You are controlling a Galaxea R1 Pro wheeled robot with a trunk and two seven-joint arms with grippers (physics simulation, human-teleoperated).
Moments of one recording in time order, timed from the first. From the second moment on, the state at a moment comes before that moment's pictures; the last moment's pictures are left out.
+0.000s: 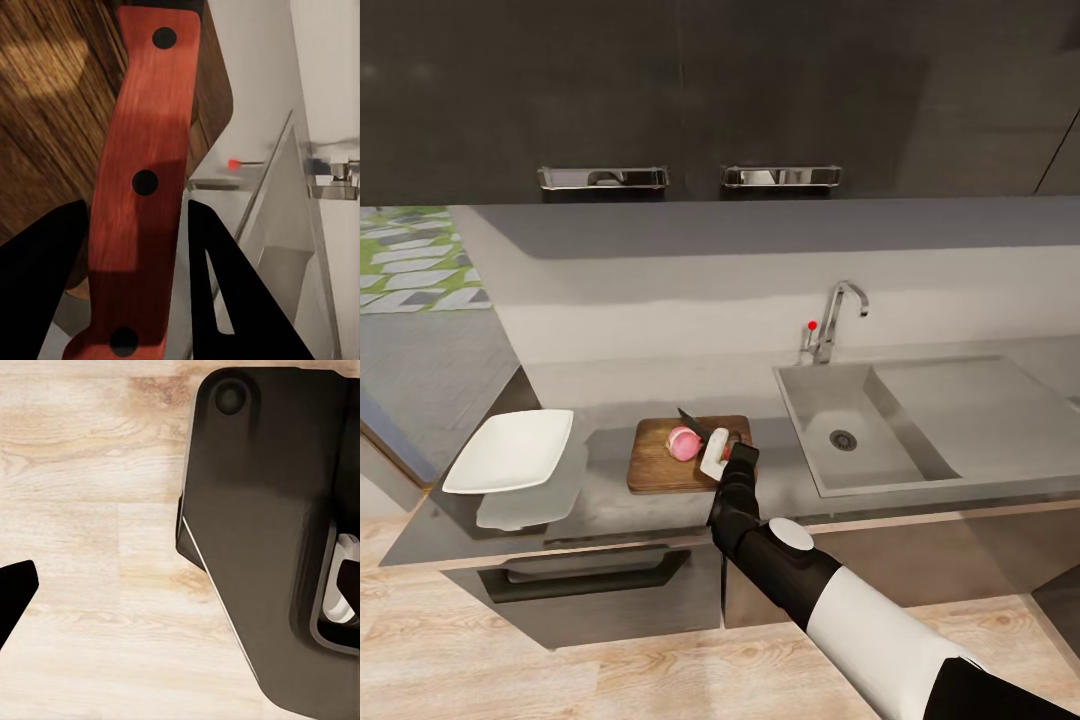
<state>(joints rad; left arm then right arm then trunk) 0.36 -0.04 -0.01 -0.29 0.06 -0.62 0.17 -0.82 0.17 0.83 -0.90 0.68 0.88 -0.02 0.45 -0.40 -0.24</state>
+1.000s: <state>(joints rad) 0.36 -0.04 -0.01 -0.28 0.06 -0.62 0.17 -0.82 0.17 0.83 -0.91 0.68 0.88 -0.02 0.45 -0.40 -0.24</state>
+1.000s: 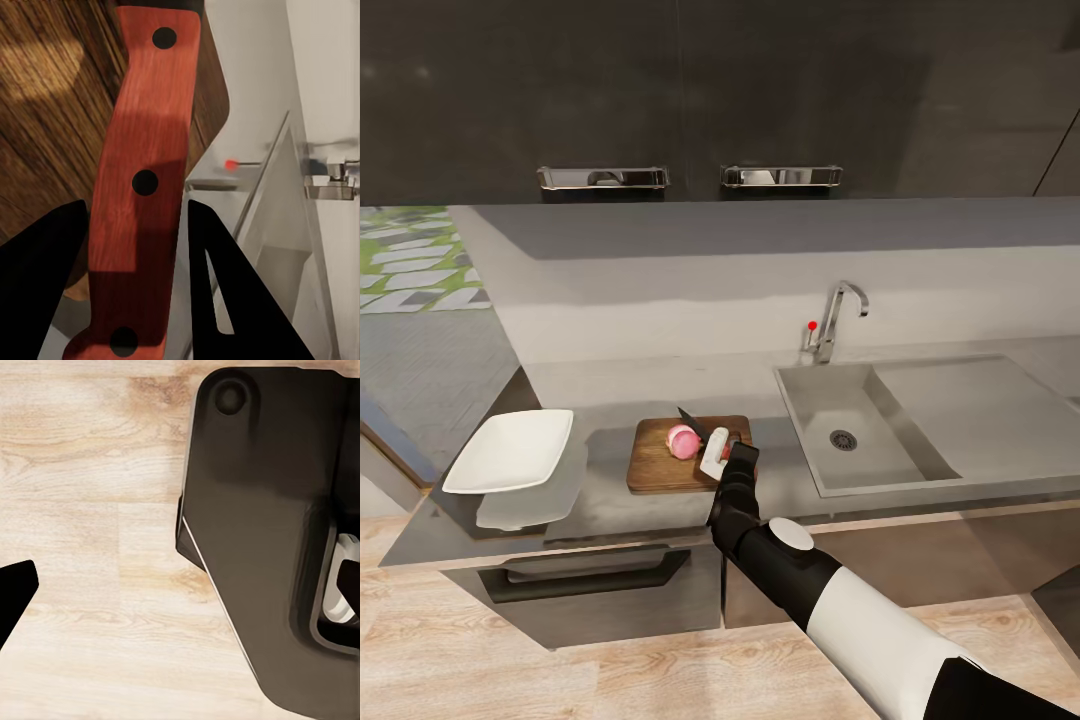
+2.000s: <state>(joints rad) 0.36 -0.04 -0.01 -0.28 0.06 -0.62 0.17 -0.82 0.17 0.83 -0.92 0.68 0.88 -0.03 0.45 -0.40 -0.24</state>
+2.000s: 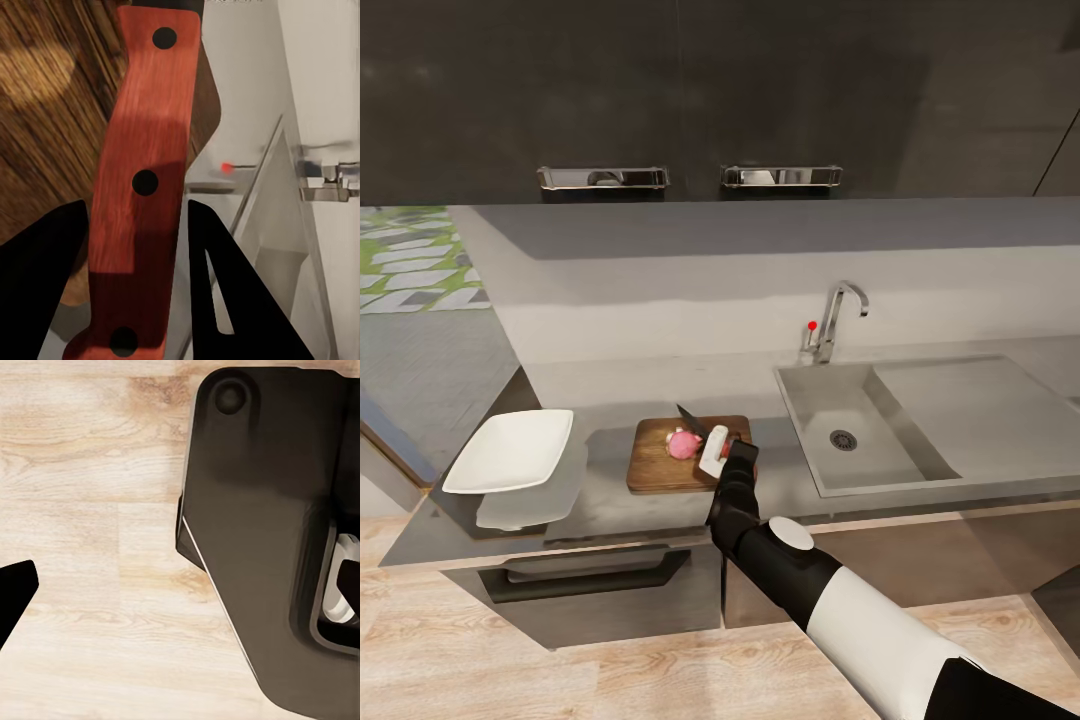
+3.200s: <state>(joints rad) 0.36 -0.04 -0.01 -0.28 0.06 -0.62 0.17 -0.82 0.17 0.81 -1.11 0.68 0.89 -0.02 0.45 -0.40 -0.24</state>
